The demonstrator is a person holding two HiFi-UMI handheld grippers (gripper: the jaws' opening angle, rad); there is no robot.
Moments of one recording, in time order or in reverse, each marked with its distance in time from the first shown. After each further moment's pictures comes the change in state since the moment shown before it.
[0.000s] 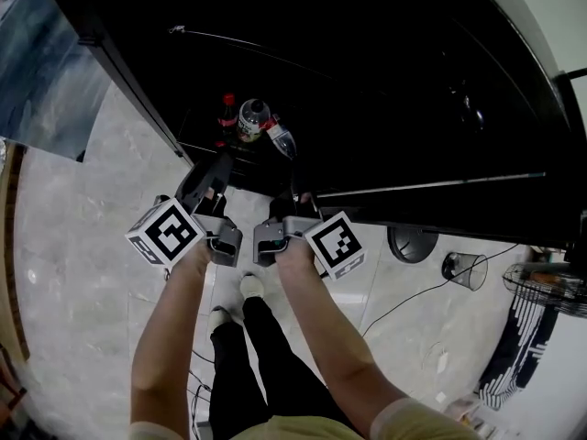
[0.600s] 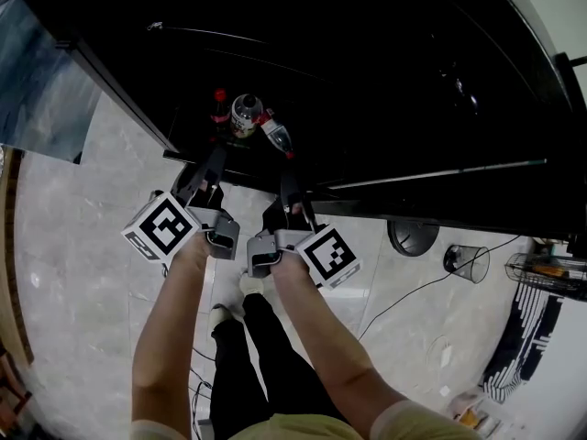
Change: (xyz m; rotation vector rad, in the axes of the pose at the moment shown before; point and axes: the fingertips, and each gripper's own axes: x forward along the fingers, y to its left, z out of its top) left arm 0.004 -0.008 -0.002 -0.028 -0.019 -0.015; right arm -0.027 0.005 -0.011 -0.025 0.035 0.016
